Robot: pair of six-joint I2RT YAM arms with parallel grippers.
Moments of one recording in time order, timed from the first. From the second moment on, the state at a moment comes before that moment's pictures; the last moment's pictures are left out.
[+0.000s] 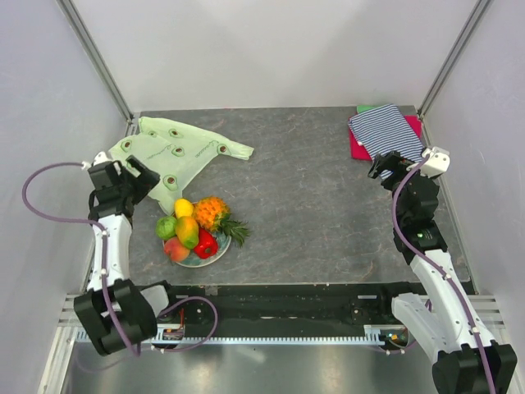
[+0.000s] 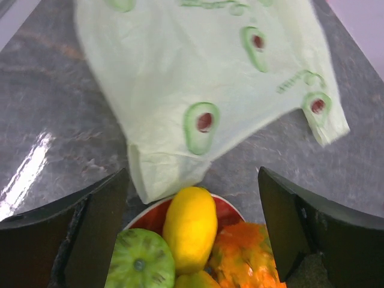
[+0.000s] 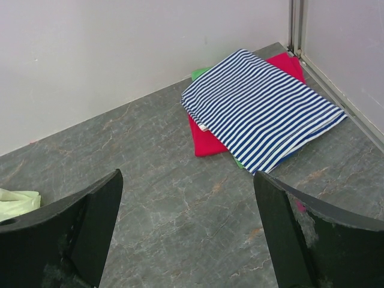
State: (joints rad) left arm 0.32 1.08 0.84 -0.32 0.15 -0.46; right arm 0.12 0.78 0.63 0.10 0.32 0.34
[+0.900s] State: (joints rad) left arm 0.40 1.51 0.72 -0.01 0.25 -0.59; right arm 0.12 0.75 0.63 0.09 0.29 0.35
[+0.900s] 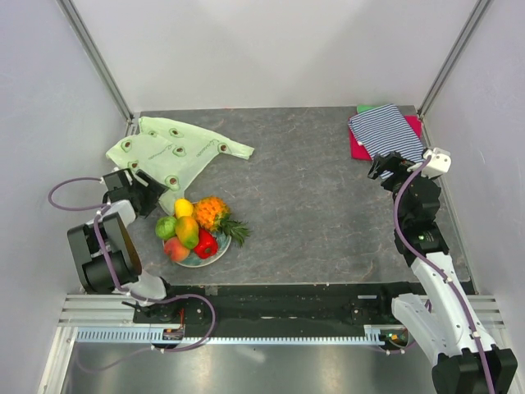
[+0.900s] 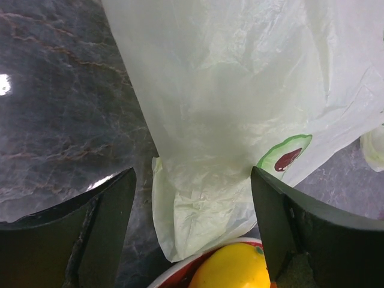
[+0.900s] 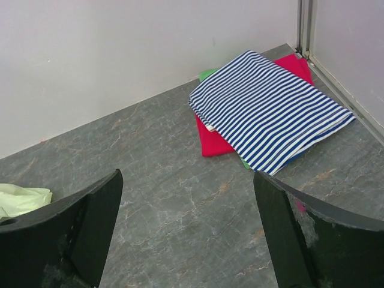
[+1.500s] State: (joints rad) left arm 0.39 1.74 0.89 0.27 0.62 -0.61; right arm 0.12 0.78 0.63 0.07 0.28 0.35
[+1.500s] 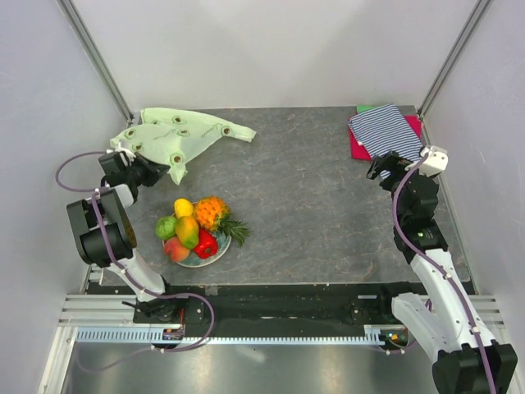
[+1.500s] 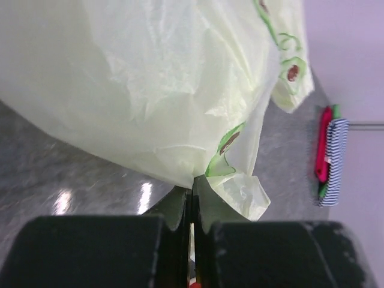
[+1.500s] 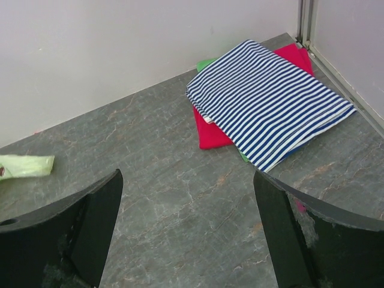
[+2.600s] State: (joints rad) left arm -0.05 1.57 1.06 0.23 1.02 -0.96; right arm 0.47 0.93 0.77 0.14 -0.19 0.39
